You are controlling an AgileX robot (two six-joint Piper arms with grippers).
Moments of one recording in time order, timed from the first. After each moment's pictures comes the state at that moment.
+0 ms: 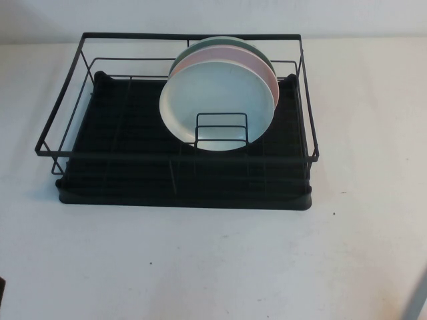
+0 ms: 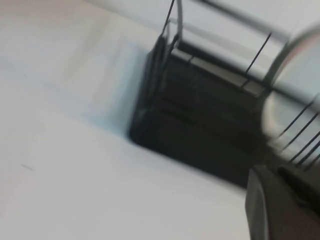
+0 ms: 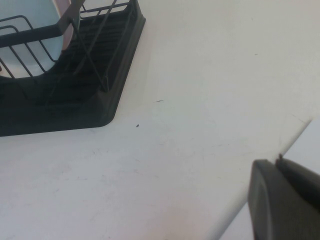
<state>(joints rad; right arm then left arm) 0.07 -0.01 0.03 0.32 0.37 -0.07 -0.04 -0.01 0.02 -0.43 0.22 0.08</state>
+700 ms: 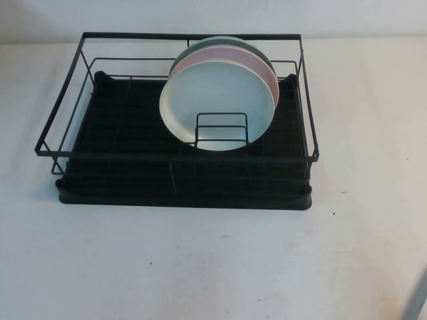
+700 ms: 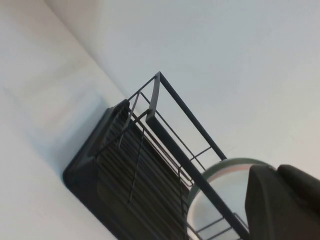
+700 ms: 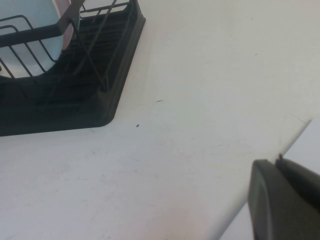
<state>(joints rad) 0.07 -0.01 0.03 0.32 0.37 -0.07 -0.04 -0.01 0.02 -0.78 0.01 -0.04</state>
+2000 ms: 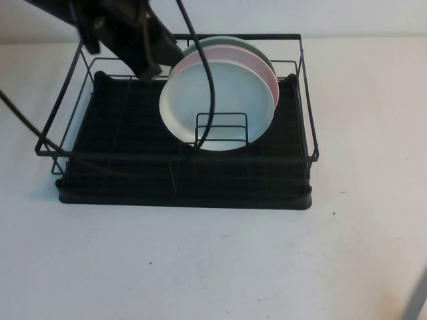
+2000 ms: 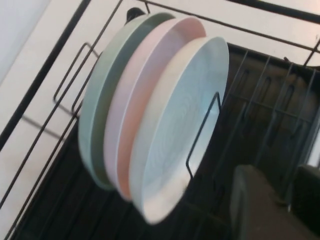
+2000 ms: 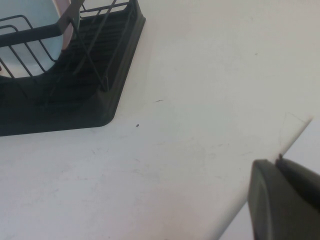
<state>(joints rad) 0.07 -0.01 0.03 0.32 0.37 -0.07 -0.35 1.71 -1.84 -0.40 1.11 1.09</state>
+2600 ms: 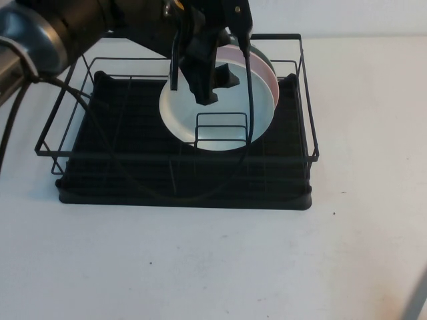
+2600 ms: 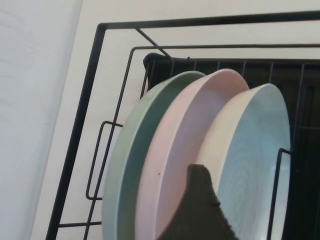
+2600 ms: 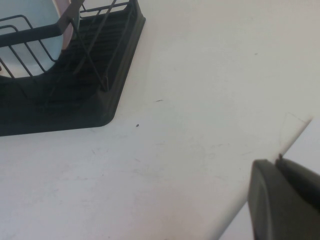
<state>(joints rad) 0.07 -0.01 0.03 0.32 0.37 -0.07 -0.51 1.88 -1.84 -0.28 0.79 1.29</state>
